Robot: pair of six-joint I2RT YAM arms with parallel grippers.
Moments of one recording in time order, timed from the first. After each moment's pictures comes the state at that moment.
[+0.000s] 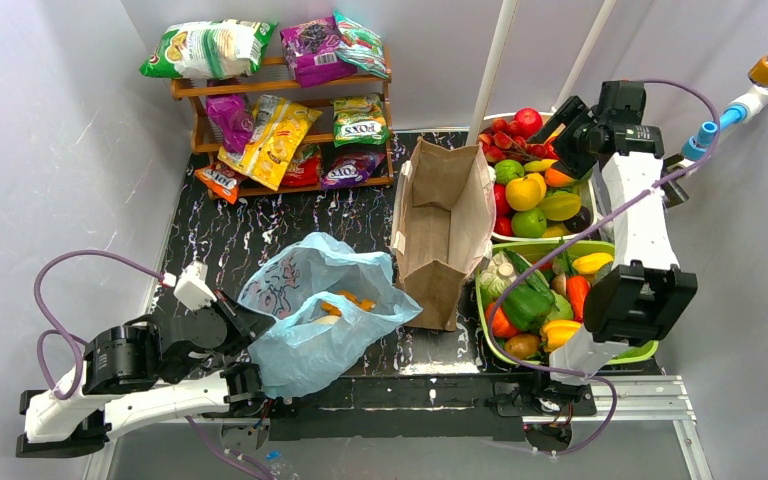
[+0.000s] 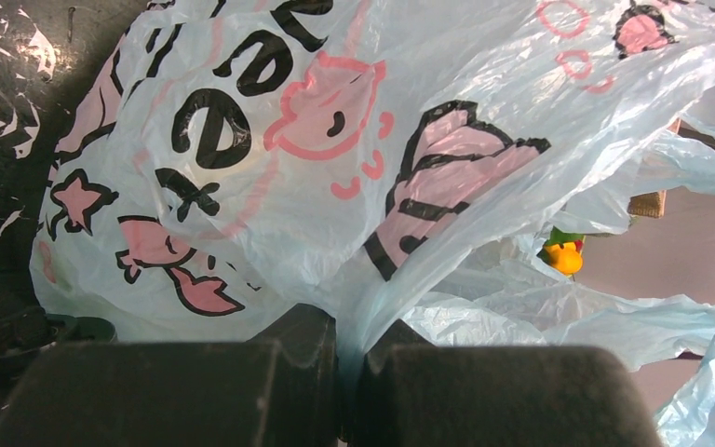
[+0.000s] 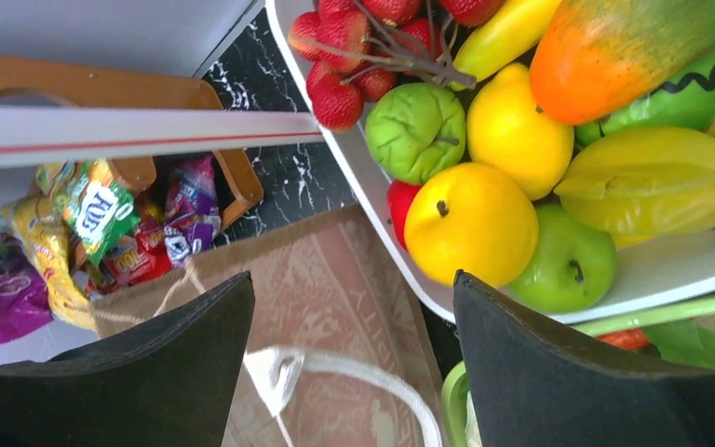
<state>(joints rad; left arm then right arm) -1.27 0.35 0.98 -1.41 -0.62 -1.48 -0.09 1.60 1.75 -0.87 -0.22 0.65</state>
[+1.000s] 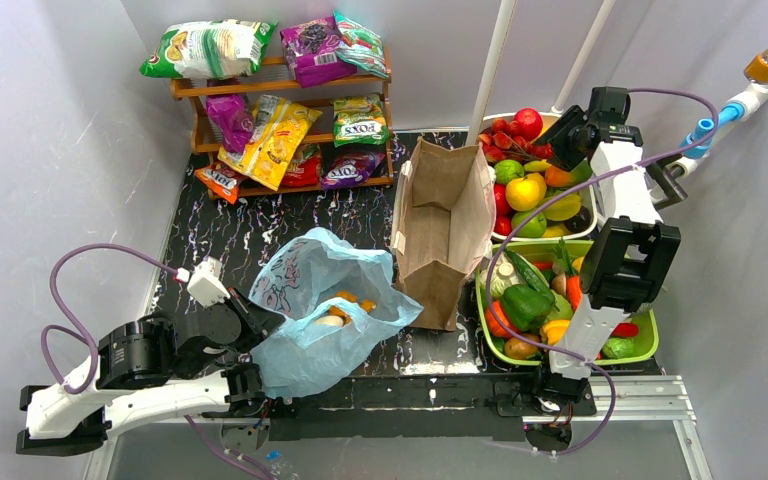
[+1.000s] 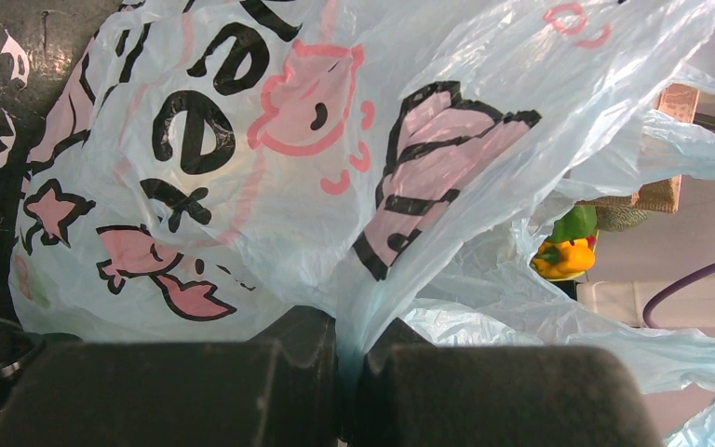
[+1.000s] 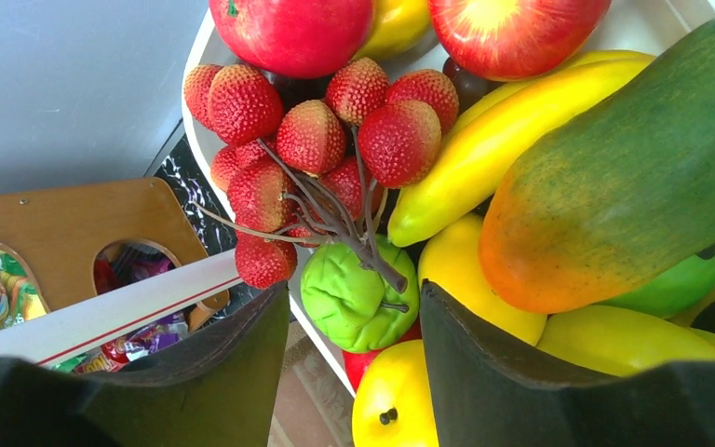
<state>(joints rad) -1.27 0.41 0.96 -1.35 -0.61 -1.44 -0.13 1.87 1.76 -0.66 -0.19 0.68</state>
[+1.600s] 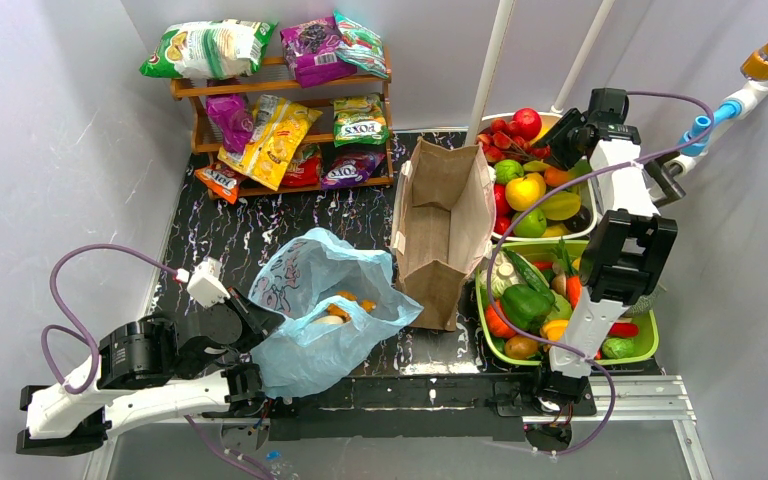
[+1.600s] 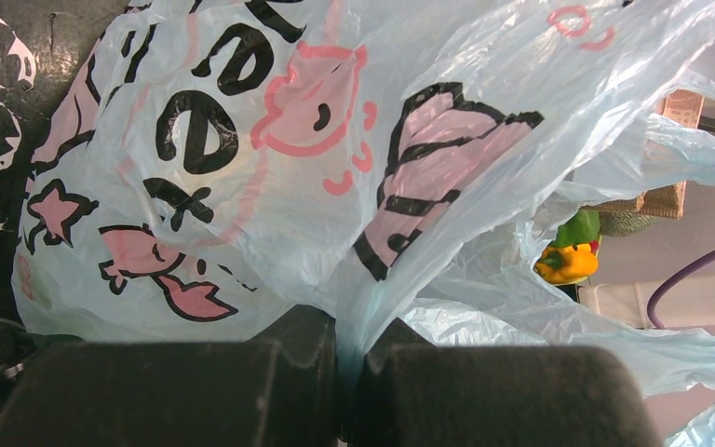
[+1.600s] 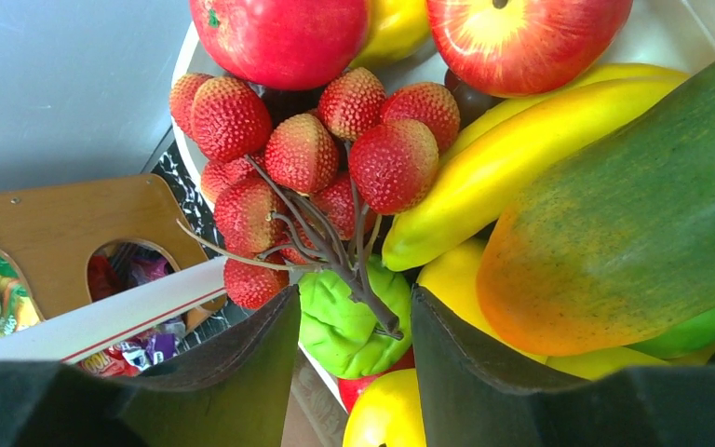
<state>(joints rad) -1.27 0.41 0.96 -1.35 -0.62 -1.45 -0.14 1.93 1.78 -0.64 -0.25 0.67</state>
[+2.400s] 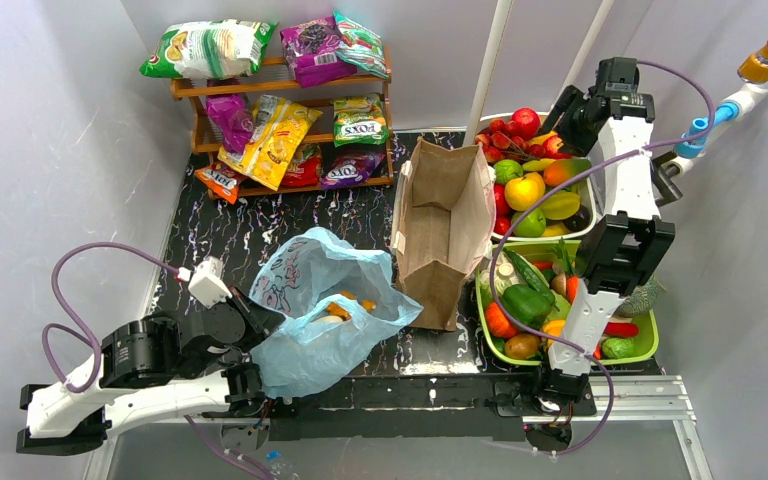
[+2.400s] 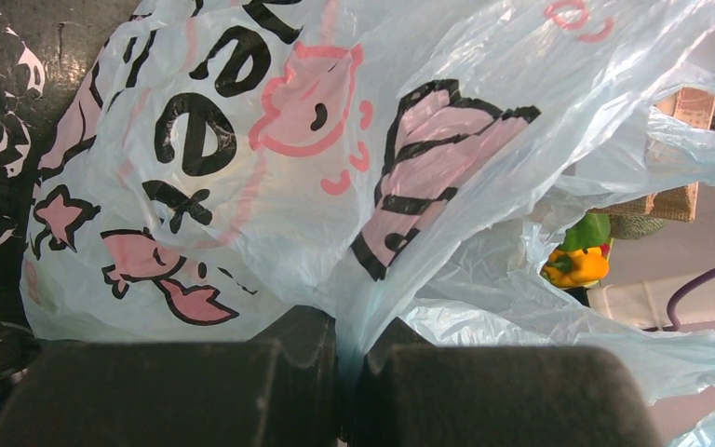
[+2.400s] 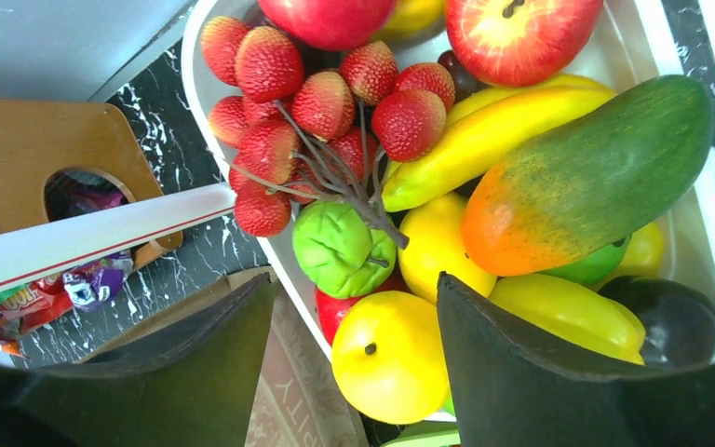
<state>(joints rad) -1.27 0.42 0.96 -1.35 -0.63 -1.44 -0.13 2.00 2.13 -0.99 -0.21 0.45</state>
